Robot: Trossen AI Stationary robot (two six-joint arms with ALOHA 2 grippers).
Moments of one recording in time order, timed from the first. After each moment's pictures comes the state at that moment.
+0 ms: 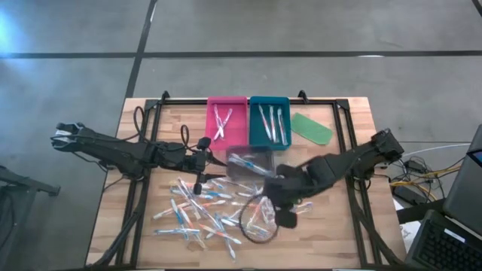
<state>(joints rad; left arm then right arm) -0.16 1.06 0.71 0.11 -0.08 0.13 0.43 1.73 1.78 -1.17 0.03 0.58</state>
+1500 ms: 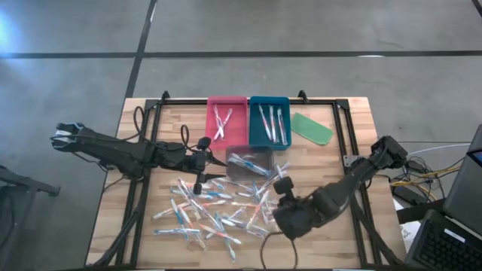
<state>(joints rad) -0.16 1.06 0.71 0.11 -0.08 0.13 0.60 1.74 1.54 -1.09 0.41 0.09</state>
